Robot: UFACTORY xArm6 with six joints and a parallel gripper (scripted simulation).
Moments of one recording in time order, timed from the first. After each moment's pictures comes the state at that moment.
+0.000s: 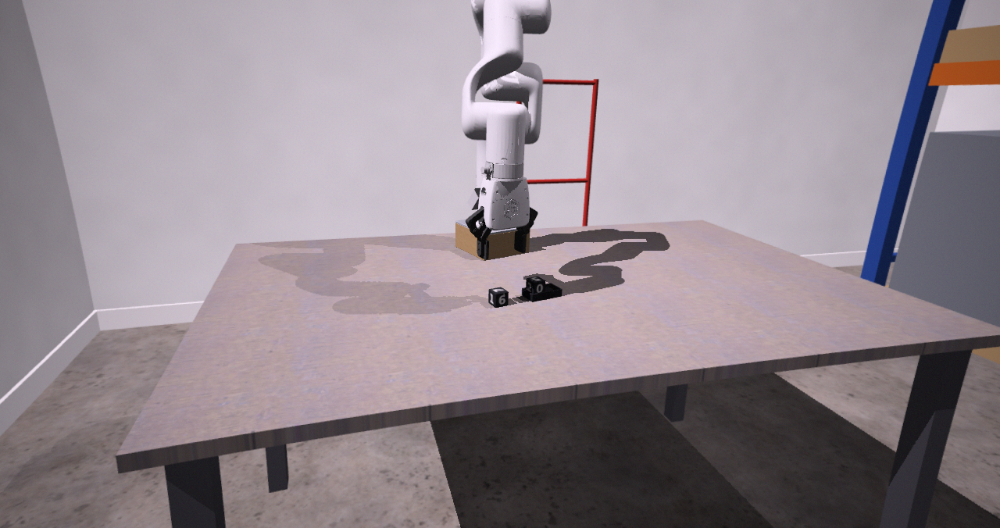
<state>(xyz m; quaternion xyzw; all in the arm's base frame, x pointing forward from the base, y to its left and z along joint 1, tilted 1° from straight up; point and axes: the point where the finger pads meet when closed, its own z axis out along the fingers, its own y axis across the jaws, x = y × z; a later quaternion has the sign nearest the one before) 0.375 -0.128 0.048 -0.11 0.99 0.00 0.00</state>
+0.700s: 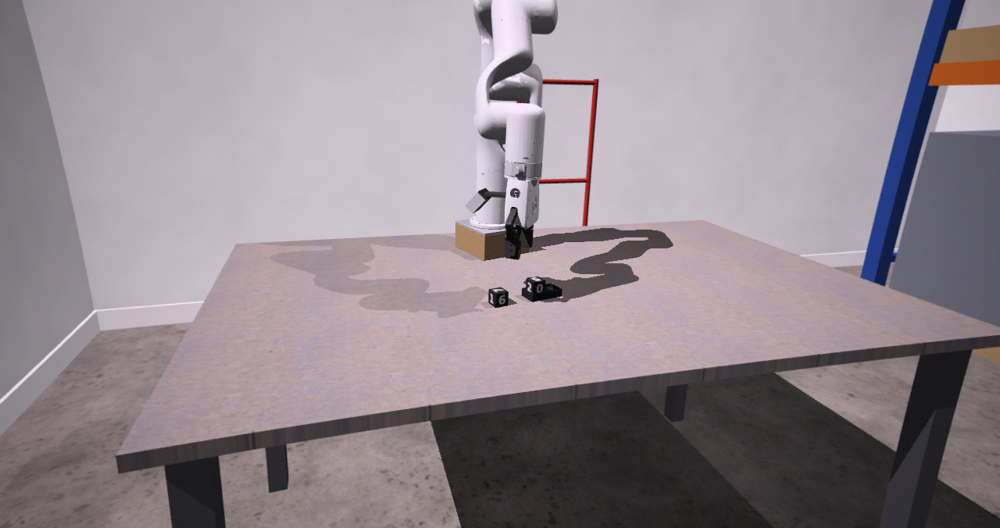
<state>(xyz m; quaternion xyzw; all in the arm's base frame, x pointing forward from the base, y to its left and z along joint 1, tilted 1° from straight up) 0.372 -0.088 0.048 -0.42 0.91 -0.01 0.00</state>
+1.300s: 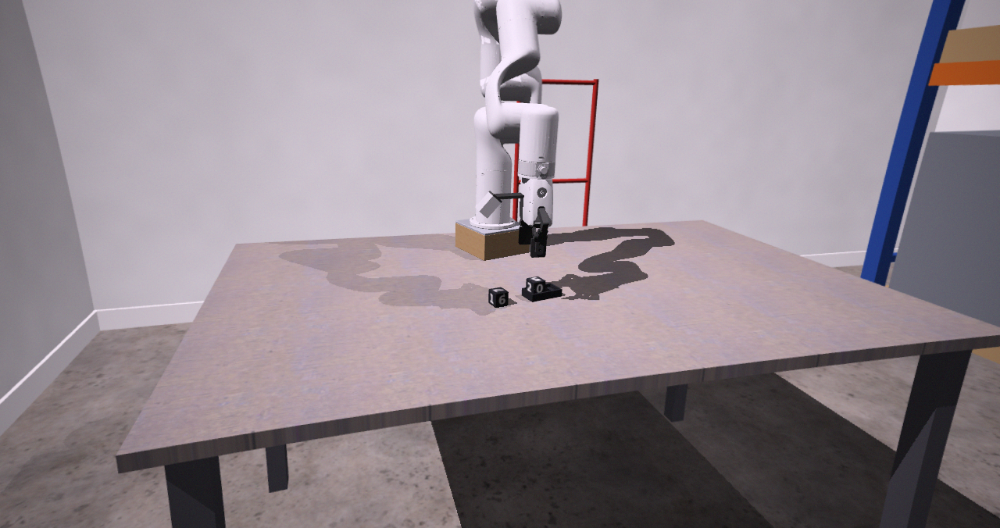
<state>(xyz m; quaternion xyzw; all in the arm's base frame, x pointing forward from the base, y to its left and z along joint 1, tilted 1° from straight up) 0.366 -0.055 0.047 -0.65 0.76 -0.01 0.00</state>
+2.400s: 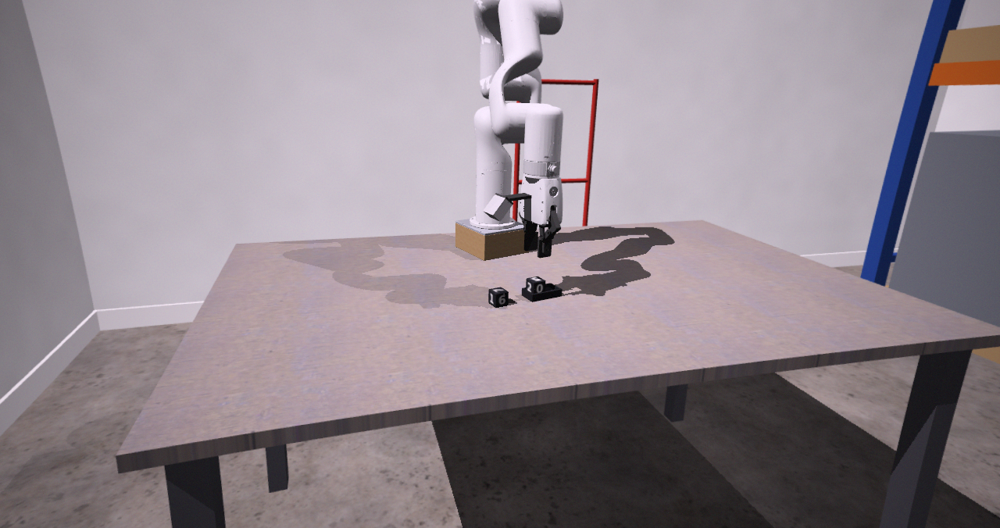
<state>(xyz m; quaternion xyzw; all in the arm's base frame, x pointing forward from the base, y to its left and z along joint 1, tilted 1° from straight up) 0.362 -0.039 0.047 -0.75 0.66 0.00 0.00</state>
